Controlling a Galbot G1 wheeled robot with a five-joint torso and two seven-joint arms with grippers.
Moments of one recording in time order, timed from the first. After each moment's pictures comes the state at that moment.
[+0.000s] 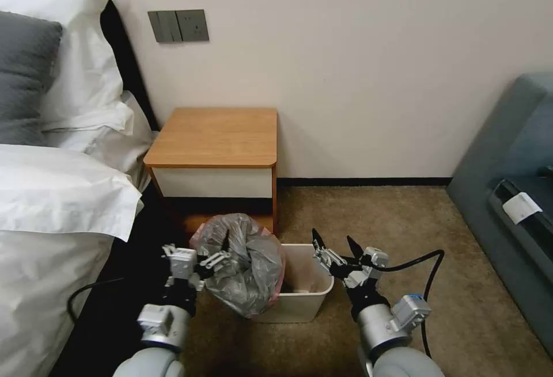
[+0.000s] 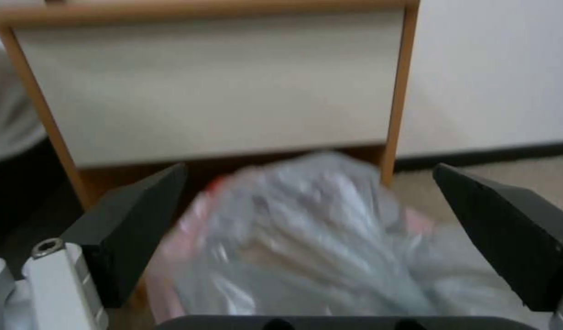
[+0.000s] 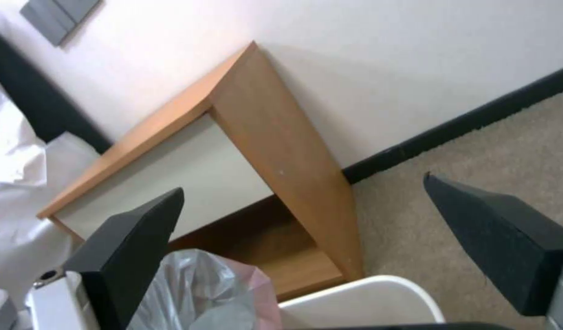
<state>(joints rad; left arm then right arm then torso) 1.66 -1.44 -0.46 -2.13 -0.03 0.08 0.00 -1.69 1.44 0.28 2.26 0.52 -0.13 0.17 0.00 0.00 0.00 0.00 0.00</state>
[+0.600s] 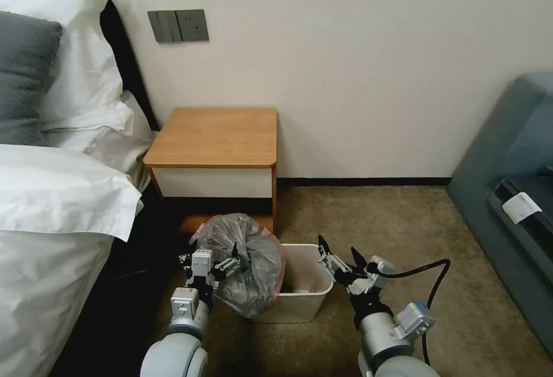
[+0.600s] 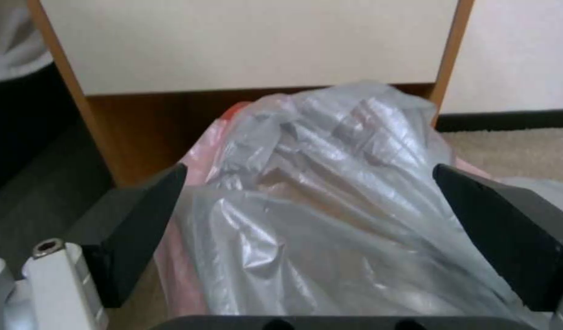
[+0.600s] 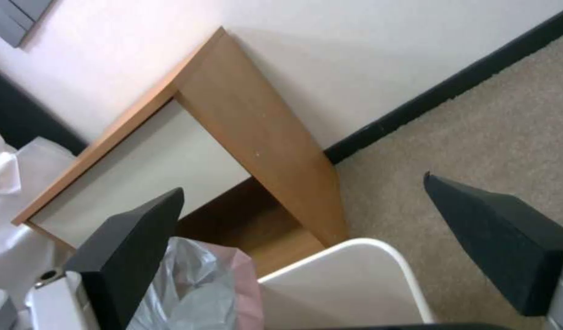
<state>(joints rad) 1.60 -1.44 -0.41 -2.06 -0.06 0.19 -0.13 -1.72 1.46 0.29 2.24 0.56 -0.13 0.19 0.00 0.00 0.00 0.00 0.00</state>
